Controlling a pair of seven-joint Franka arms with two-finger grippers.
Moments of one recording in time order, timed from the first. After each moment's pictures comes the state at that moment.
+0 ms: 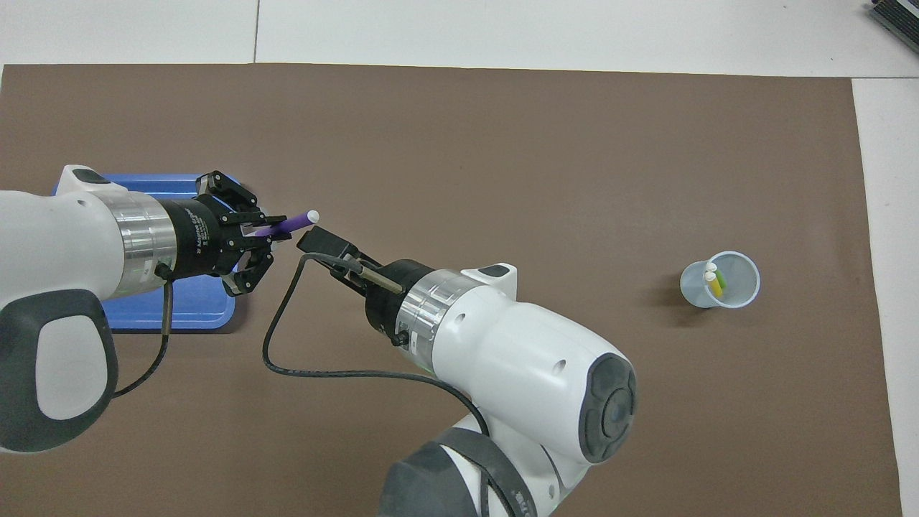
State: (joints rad) left arm -0.20 -0.17 -0.10 -2.04 -0.41 2.20 -1.82; right arm 0.49 0.16 0.30 -1.81 0.57 2.81 0.94
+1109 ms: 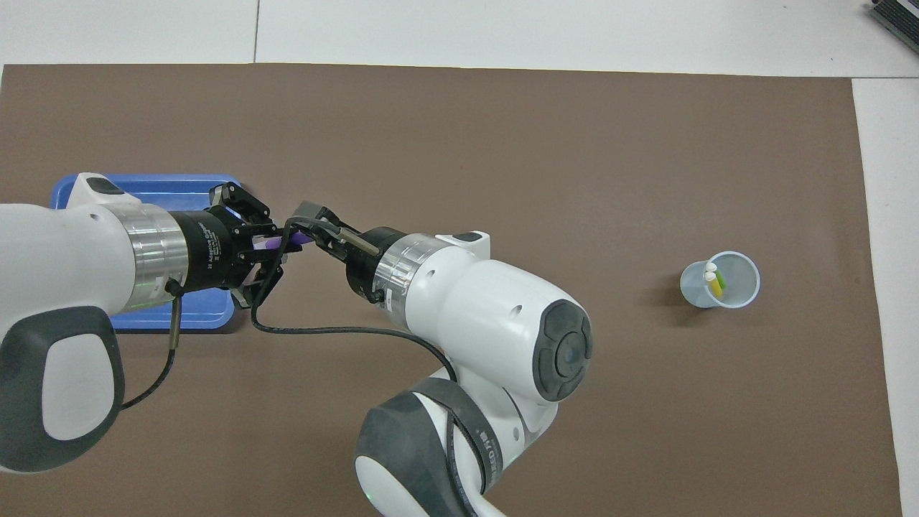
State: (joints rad) left arm -0.22 -0.19 -0.10 -2.05 -0.41 2.18 -1.81; right arm 0.50 0.26 0.29 -1.74 0.52 2.82 0.93
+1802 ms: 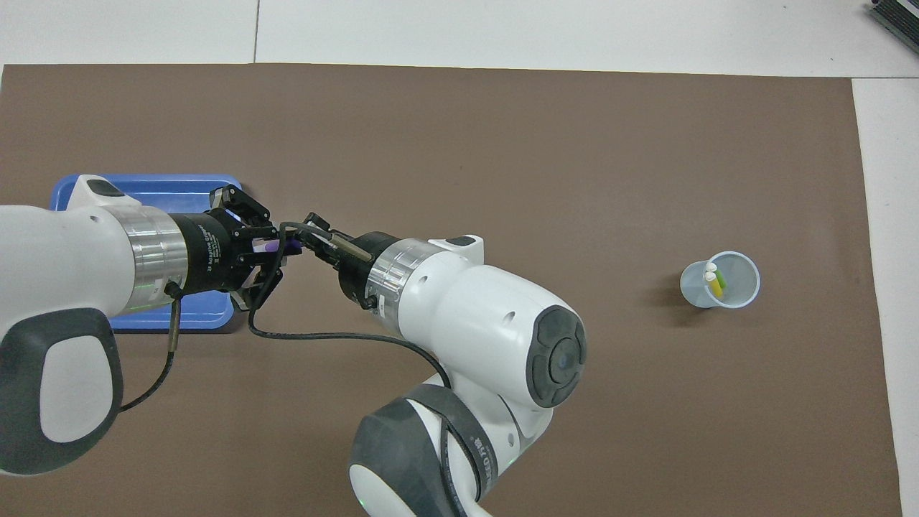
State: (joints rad) left arm -0.22 -0.19 -0.10 -2.05 -0.41 2.17 -1.81; right arm 0.51 0.26 0.30 -1.74 0.52 2.82 0.93
